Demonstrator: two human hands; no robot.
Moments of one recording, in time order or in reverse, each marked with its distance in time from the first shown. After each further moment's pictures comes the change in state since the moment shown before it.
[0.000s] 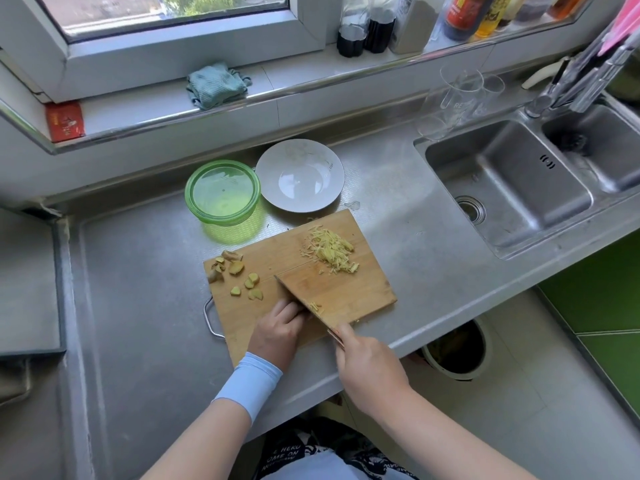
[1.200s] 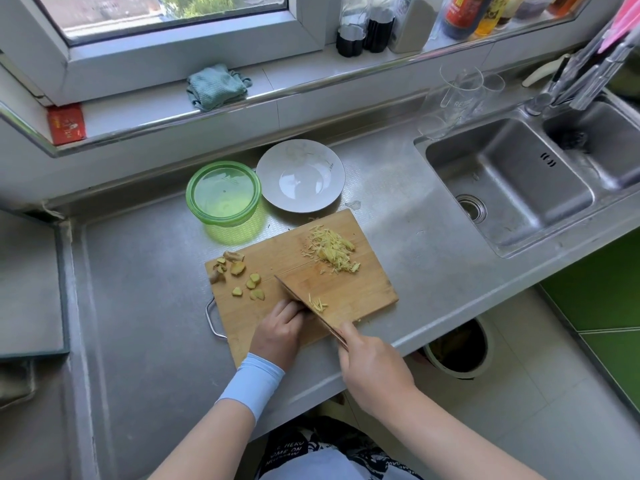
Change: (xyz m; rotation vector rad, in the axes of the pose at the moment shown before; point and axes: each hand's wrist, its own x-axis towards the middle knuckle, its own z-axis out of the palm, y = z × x) left_hand -0.007 -0.002 0.003 0.013 -0.057 -0.047; right_hand -0.004 0.000 -0.005 0.027 0.007 -0.012
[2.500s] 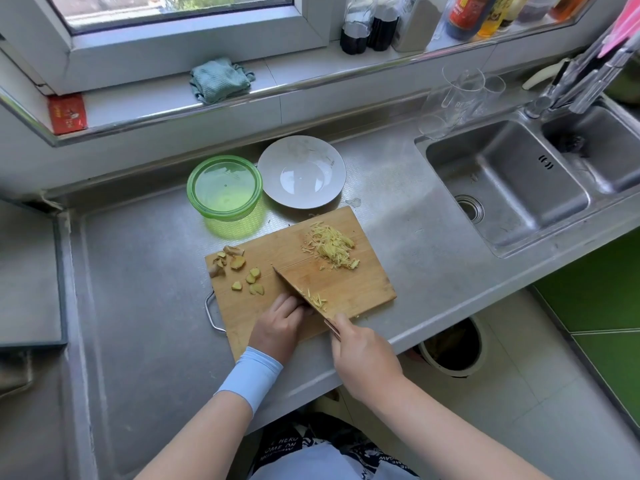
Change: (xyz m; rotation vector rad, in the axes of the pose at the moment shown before) left_hand 0.005 0.004 -0.003 -0.056 0.053 -0.015; right_hand 0.009 -0.006 0.006 -0.034 -0.012 0.022
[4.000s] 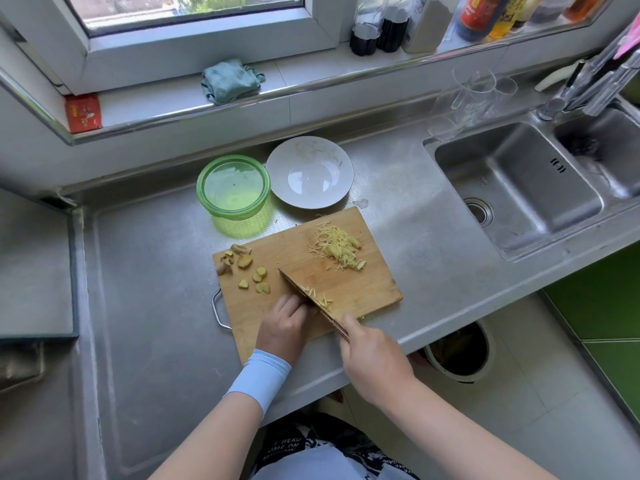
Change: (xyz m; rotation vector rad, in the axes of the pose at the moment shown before) left_hand -0.005 0.006 0.006 0.021 0.021 -0.145; right_hand -0.002 0.006 -0.006 0.008 0.011 -0.038
